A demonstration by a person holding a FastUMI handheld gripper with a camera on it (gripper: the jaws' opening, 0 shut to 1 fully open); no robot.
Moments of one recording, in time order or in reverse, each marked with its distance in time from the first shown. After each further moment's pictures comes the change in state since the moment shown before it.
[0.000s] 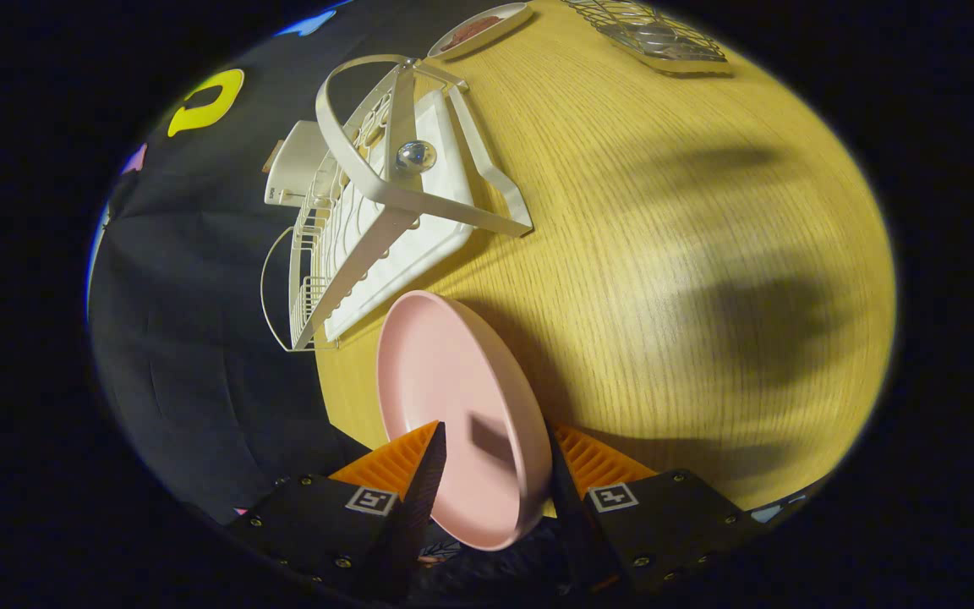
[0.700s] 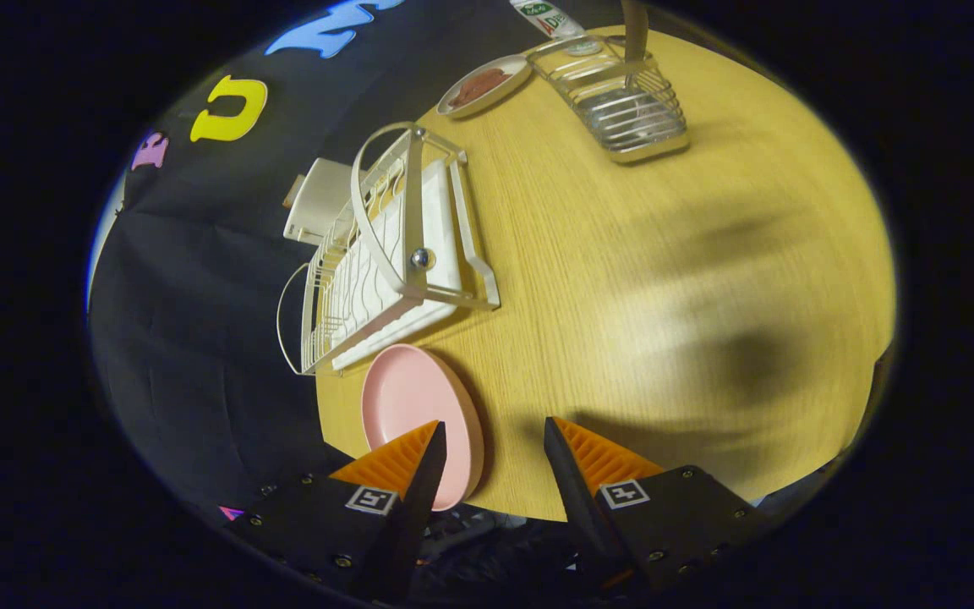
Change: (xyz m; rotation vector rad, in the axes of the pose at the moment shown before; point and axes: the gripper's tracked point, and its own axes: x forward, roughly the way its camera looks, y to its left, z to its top) arm -0.079 -0.025 0.045 -0.063 -0.222 -0.054
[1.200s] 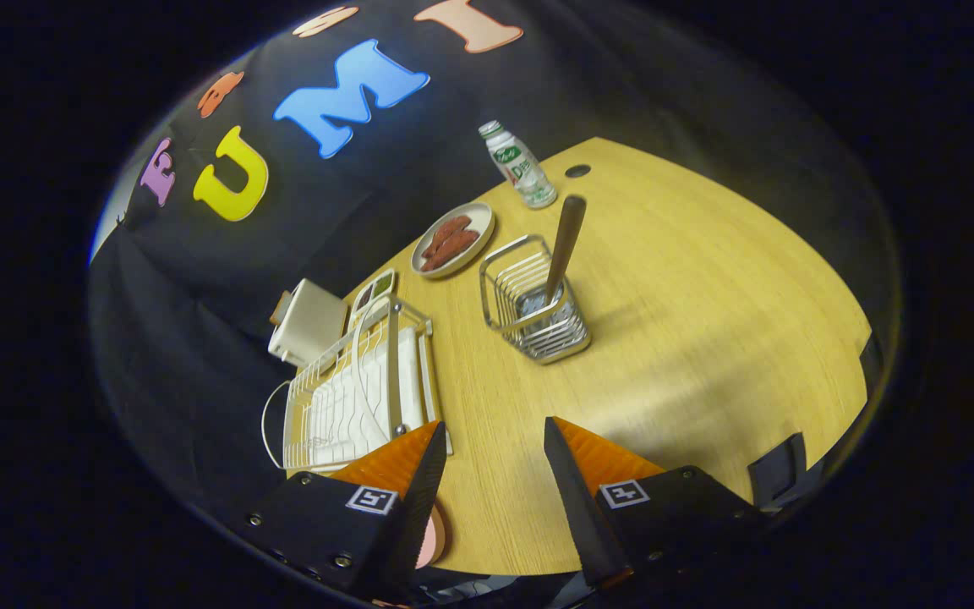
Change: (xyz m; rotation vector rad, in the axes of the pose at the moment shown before) arm -0.090 -0.034 0.128 0.004 -0.493 -0.160
